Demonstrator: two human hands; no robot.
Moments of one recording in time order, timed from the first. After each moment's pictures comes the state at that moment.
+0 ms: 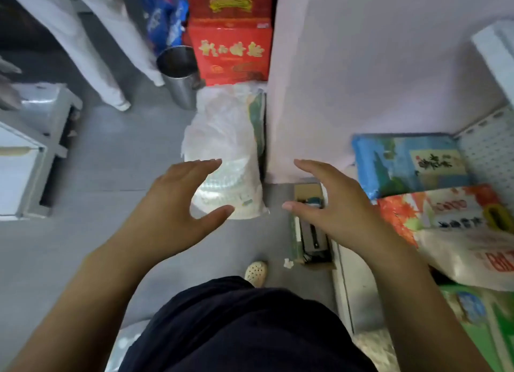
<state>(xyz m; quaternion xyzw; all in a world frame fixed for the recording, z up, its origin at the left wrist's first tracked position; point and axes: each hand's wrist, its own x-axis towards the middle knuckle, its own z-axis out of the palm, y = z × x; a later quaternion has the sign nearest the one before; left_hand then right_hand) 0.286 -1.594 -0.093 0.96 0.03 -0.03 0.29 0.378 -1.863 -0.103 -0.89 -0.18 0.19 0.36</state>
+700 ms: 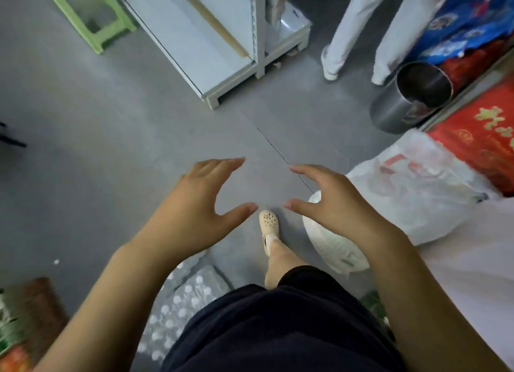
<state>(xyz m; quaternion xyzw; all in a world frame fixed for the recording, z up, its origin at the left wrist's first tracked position) 0.136 -1.364 -0.107 0.83 0.47 0.02 0.31 0.382 -1.429 -0.158 -0.71 -0.55 0.41 0.18</state>
